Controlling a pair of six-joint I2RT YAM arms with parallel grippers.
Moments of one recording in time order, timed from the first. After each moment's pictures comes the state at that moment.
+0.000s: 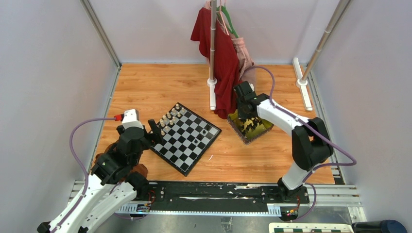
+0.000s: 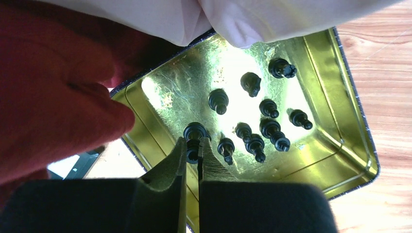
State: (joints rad) left arm -0.63 0.46 0.69 -0.74 -0.59 -0.53; right arm 0.51 1.67 1.19 -0.57 0.24 0.37
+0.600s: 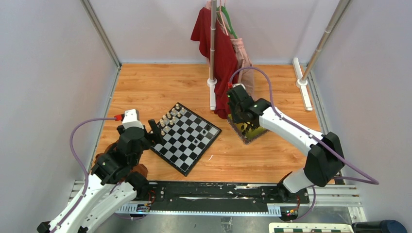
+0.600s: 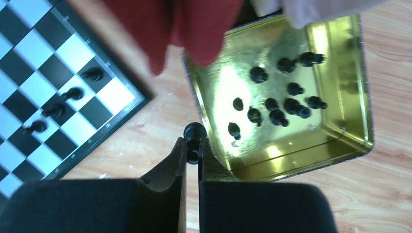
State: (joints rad) left arm -0.63 0.46 0.69 -0.74 -0.59 -0.53; right arm 0.65 1.48 1.20 -0.65 0.27 0.32
